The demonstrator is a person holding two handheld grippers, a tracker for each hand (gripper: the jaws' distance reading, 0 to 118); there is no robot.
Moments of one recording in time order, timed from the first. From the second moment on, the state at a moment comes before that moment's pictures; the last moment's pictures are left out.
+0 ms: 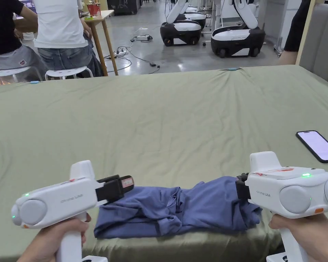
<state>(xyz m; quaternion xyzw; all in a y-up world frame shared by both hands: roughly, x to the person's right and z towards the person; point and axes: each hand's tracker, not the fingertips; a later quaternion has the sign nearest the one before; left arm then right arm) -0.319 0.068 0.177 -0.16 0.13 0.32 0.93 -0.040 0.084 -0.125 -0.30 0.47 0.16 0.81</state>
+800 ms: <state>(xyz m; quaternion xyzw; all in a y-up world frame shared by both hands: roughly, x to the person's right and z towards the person) -0.370 -0.010 0.199 -0.15 0.13 0.44 0.87 -0.040 0.078 -0.118 -0.30 0.48 0.16 0.81</state>
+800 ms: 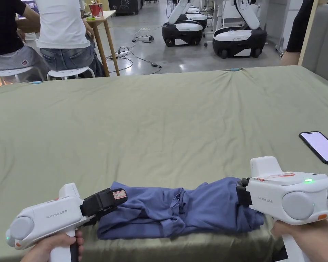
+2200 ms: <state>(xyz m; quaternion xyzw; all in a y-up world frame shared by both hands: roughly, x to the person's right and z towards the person) -0.333 0.091 0.232 -0.13 0.17 0.33 0.92 -0.038 0.068 -0.120 -0.32 0.48 0.17 0.80</state>
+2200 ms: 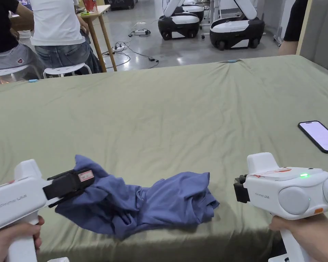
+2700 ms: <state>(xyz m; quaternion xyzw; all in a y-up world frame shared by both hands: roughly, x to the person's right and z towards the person) -0.244 0.043 0.034 -0.27 0.09 0.31 0.91 0.005 0.076 -0.134 -0.32 0.46 0.14 0.82</state>
